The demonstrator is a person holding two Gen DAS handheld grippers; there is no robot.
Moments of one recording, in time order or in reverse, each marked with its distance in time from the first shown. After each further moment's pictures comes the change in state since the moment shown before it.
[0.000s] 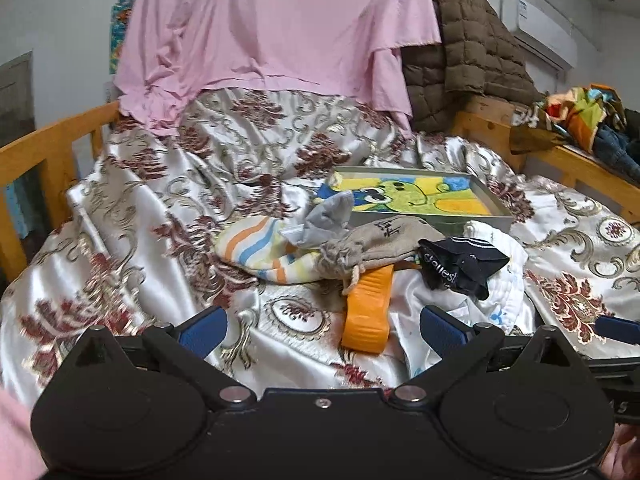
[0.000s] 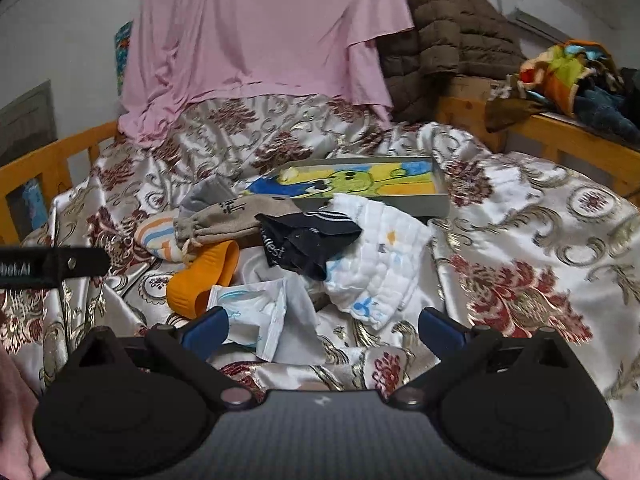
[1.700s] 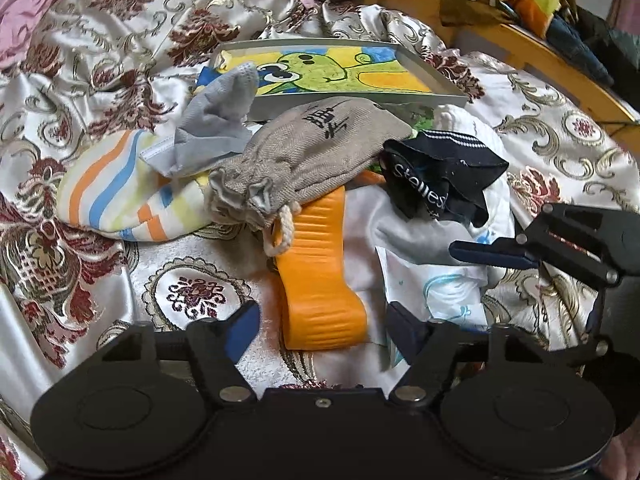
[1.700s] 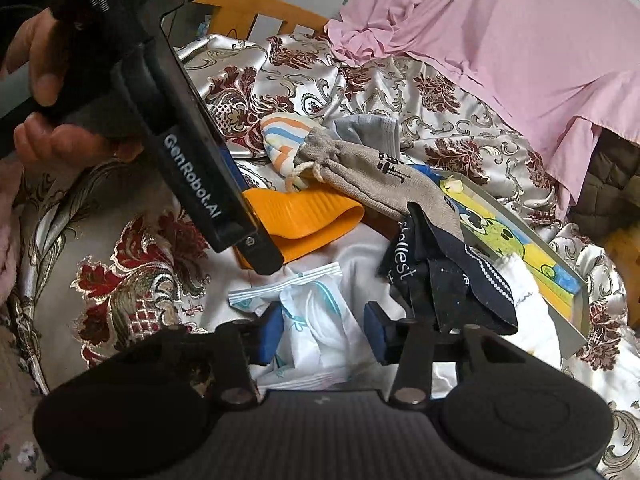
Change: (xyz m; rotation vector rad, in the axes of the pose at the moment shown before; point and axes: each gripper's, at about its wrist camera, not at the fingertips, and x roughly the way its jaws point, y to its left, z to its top) left arm 0.150 -0.003 0.012 0.150 0.380 -0.322; right arm 0.091 0.042 -0.006 -0.710 0.066 0.279
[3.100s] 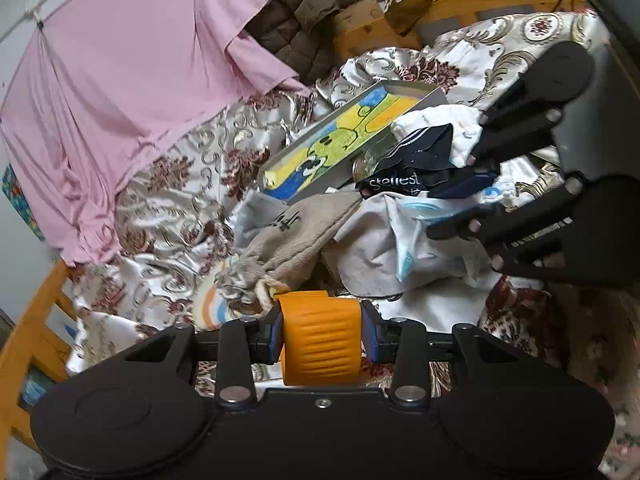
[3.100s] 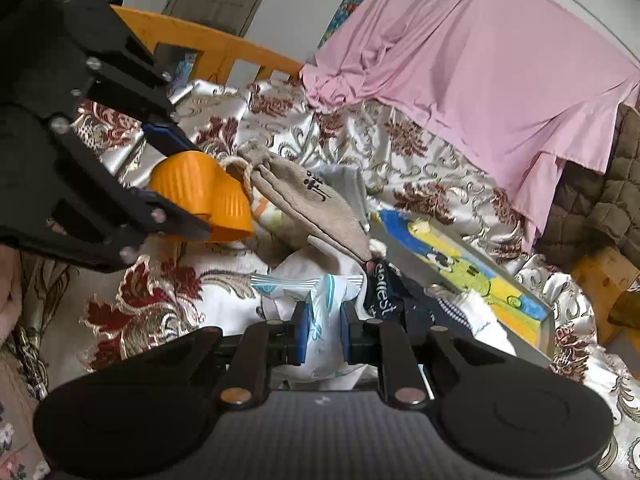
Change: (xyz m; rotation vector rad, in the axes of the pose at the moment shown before) left arm -0.068 -0.097 -0.058 0.509 -0.213 0.468; right arm -0.033 0.007 0.002 0.005 -0.159 -0.109
